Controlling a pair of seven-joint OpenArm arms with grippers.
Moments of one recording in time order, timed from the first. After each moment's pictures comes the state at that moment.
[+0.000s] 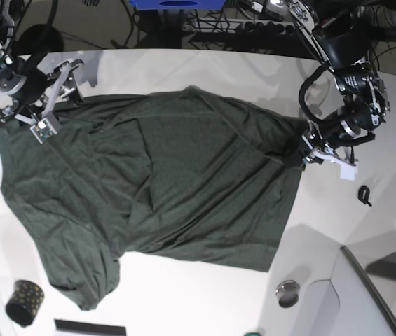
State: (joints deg) left arm -5.1 -6.4 -40.0 61.0 -47.8 -30.2 61.5; right arm -23.0 10.2 14.4 101.4 7.7 40.2 -43.4
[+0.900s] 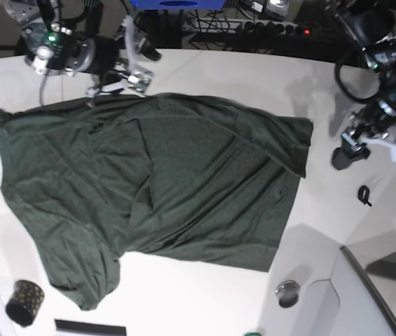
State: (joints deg) left arm 4.0 -14.1 -44.9 69.4 -53.5 -30.3 54.2; right arm -22.4 16.7 -19.0 105.1 8.0 40.2 -43.4
